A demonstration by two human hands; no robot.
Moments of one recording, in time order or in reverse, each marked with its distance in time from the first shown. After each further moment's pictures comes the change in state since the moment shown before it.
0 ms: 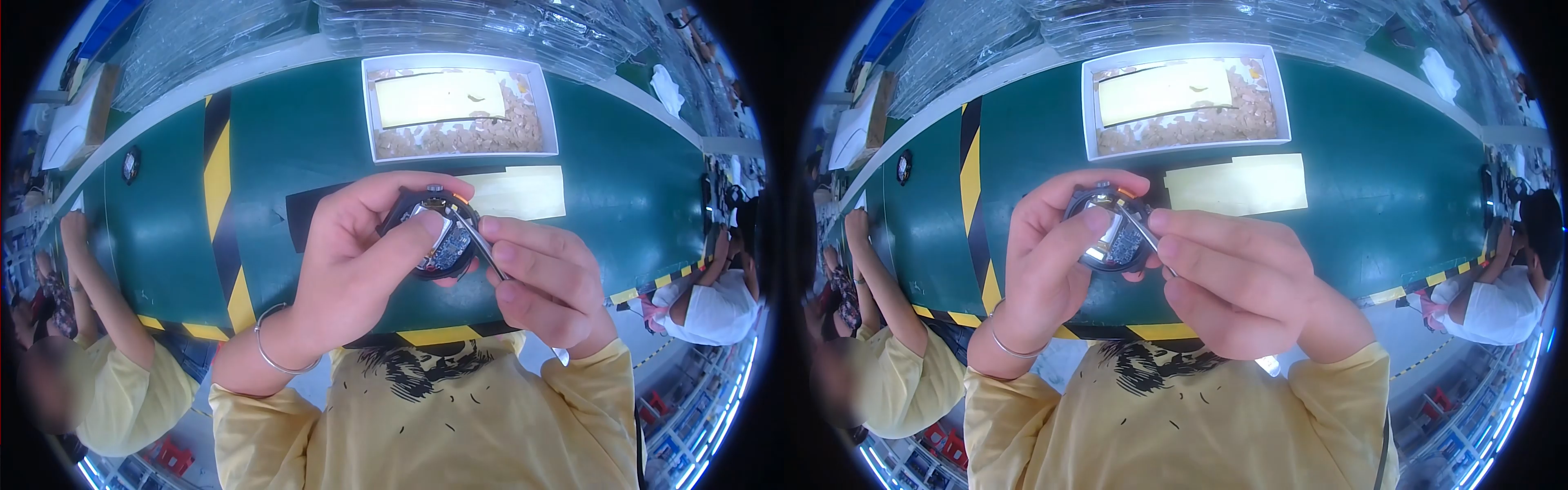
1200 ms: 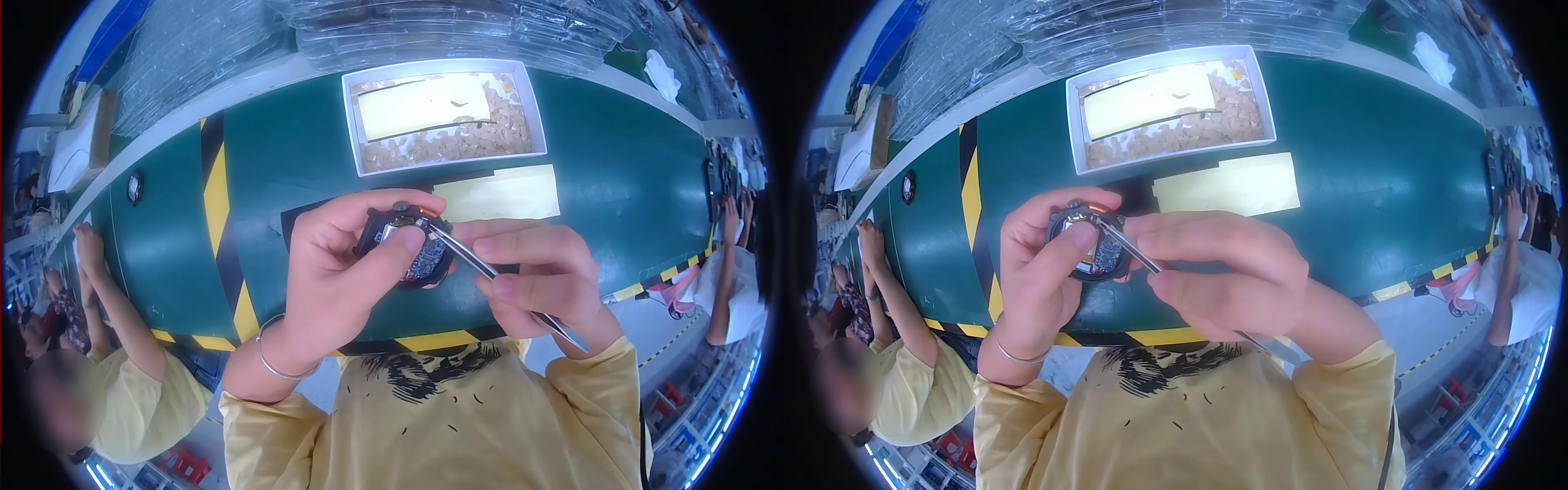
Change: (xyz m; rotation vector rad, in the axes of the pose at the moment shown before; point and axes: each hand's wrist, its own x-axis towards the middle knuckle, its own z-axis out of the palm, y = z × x) left_hand -0.001 0.001 -0.004 0.183 0.009 0.055; right_hand -0.007 -0.006 0.005 0.321 0.195 0.308
